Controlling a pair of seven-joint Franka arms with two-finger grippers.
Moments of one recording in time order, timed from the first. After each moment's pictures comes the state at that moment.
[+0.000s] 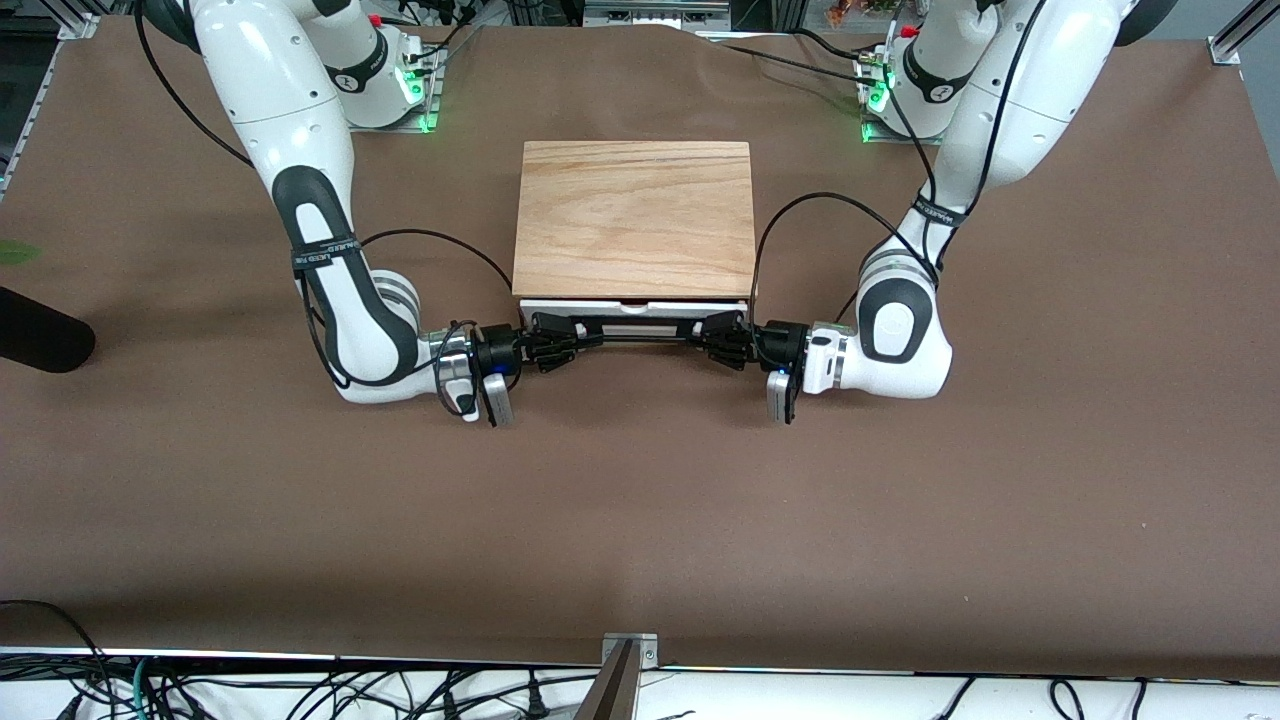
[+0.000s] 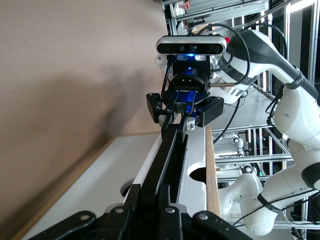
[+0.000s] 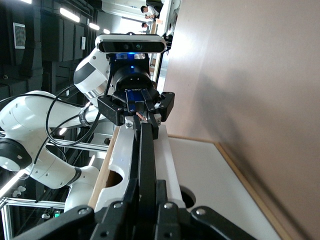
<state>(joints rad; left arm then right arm) -0.19 0.72 -0.18 -1.73 -1.44 1.90 1.00 0.38 0.79 -0.06 -1.65 1.59 1.70 -1.05</state>
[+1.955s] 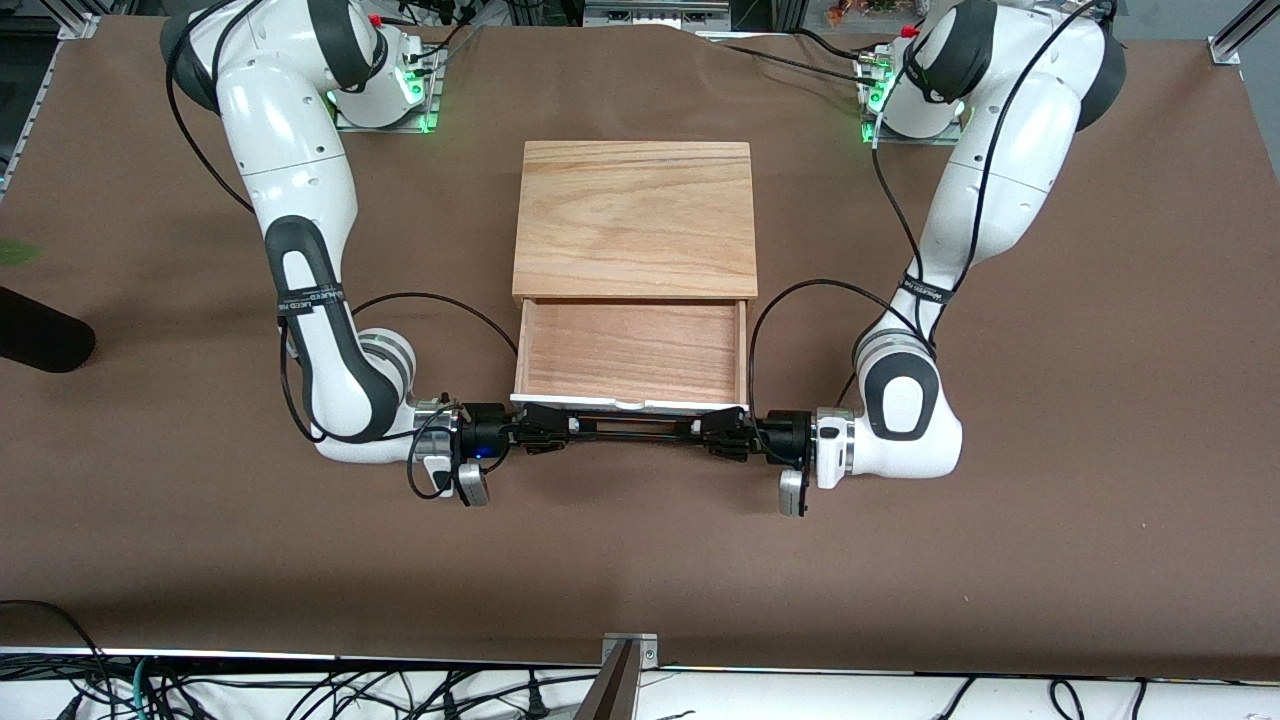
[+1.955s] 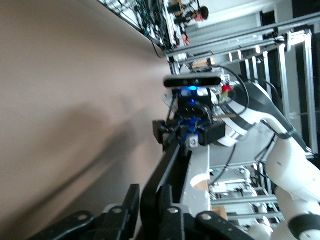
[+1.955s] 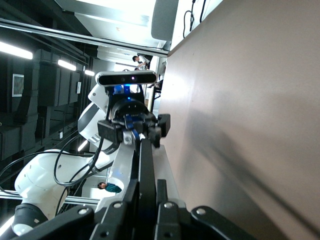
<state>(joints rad) -0.20 1.02 -0.13 -1.22 -1.44 1.95 0.84 0.34 1.01 -0.07 -1.27 1.67 1.82 -0.86</state>
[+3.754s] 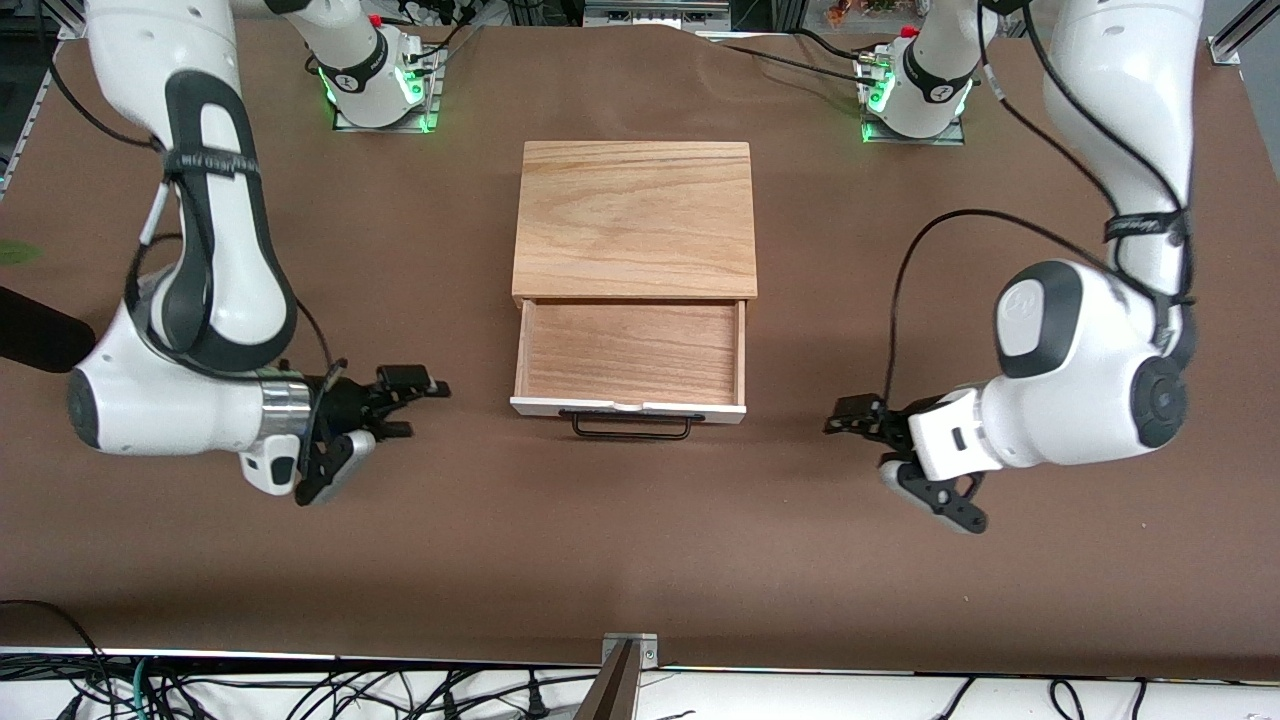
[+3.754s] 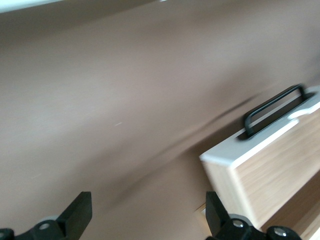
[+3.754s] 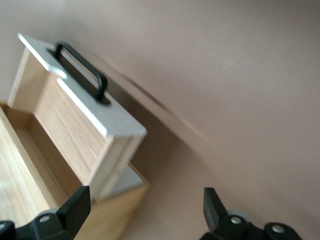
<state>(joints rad) -0.14 0.67 -0.05 -1.15 -0.33 1.80 0.33 0.33 0.65 -0.26 -1.25 0.66 1.67 -0.59</state>
